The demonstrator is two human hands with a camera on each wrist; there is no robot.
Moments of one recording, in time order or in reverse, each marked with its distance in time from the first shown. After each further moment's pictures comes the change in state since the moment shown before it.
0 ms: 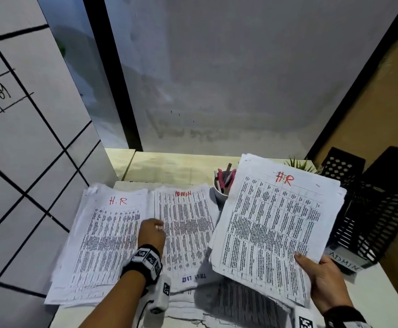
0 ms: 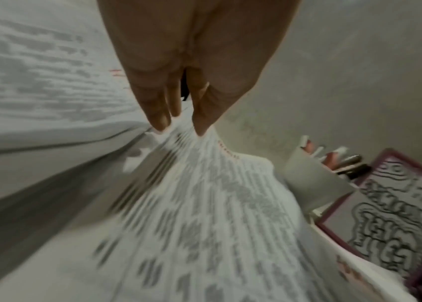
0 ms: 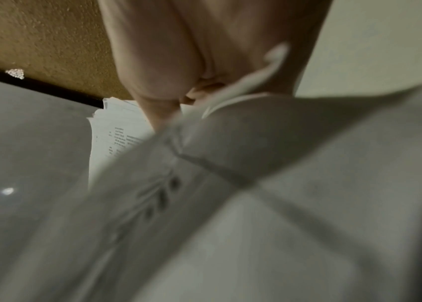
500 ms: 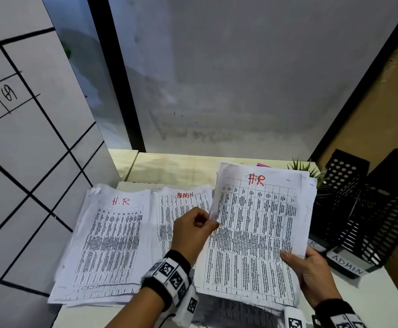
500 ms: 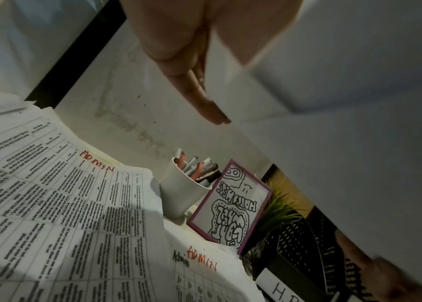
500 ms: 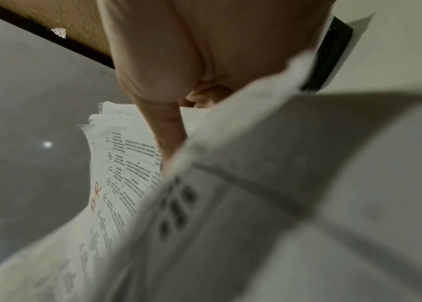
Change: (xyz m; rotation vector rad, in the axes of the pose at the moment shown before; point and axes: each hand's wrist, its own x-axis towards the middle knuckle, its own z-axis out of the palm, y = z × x) left_hand -0.088 0.092 0.014 -0.367 -0.179 0.317; right_hand 0.010 0.006 0.020 -0.119 -0.131 -0.022
